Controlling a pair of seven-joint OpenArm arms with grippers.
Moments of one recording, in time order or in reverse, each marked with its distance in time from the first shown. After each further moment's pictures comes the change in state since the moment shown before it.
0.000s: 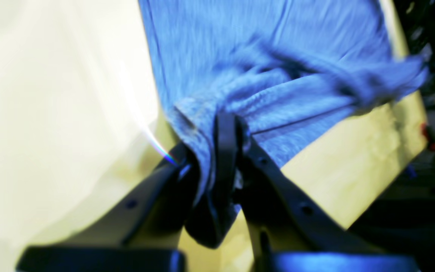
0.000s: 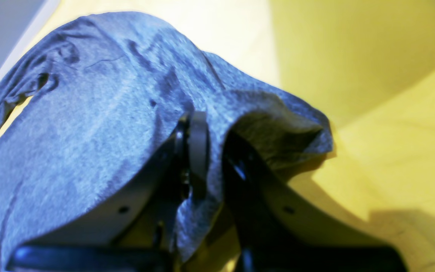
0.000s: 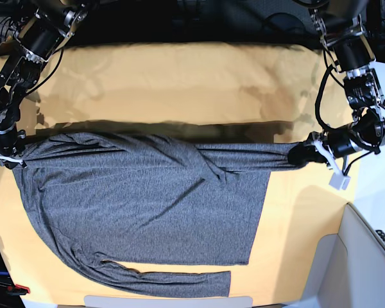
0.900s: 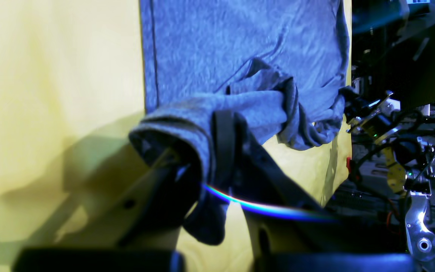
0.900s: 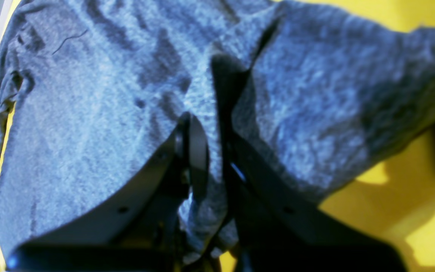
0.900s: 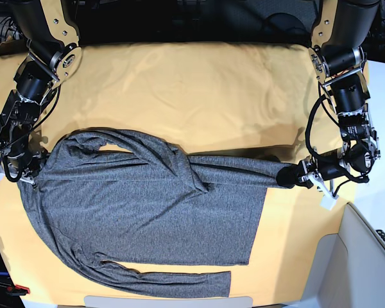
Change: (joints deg) left arm -17.5 1.7 0.3 -31.2 1.0 0.4 -1.9; right arm 17.5 2.5 0.5 -31.8 -0.6 -0.3 1.4
